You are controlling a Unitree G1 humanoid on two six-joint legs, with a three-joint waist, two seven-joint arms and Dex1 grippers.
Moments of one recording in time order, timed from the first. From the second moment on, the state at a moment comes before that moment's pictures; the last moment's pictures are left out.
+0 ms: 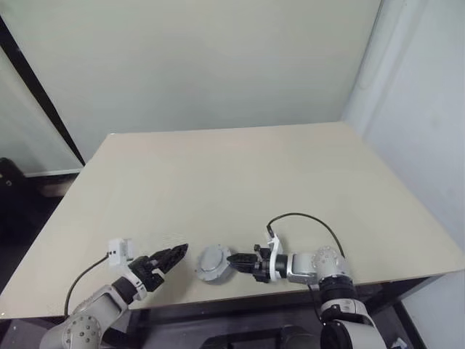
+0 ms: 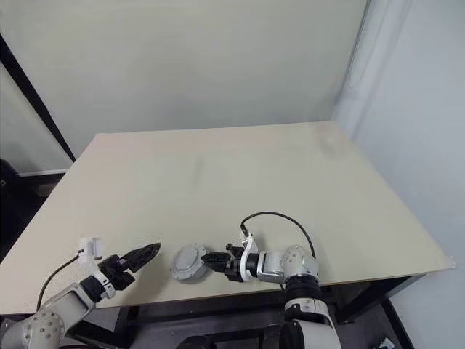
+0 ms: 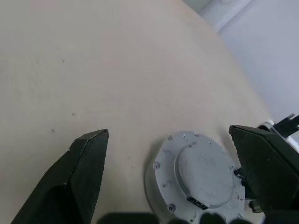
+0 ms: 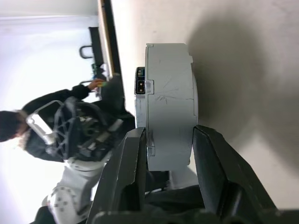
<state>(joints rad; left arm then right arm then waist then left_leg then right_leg) 0.19 0.37 0.42 -0.16 -0.88 0.81 -0.56 -0.46 0.17 -0.32 0.48 0.63 1.39 0.45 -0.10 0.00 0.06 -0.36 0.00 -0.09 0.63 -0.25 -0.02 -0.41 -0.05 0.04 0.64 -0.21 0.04</state>
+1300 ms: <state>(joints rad) 0.14 0.16 0.45 -0.01 -1.31 1.05 -0.42 -0.46 0.17 -0.30 0.36 0.77 1.45 0.46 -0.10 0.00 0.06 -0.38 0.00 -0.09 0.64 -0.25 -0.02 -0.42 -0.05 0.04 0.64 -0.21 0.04</state>
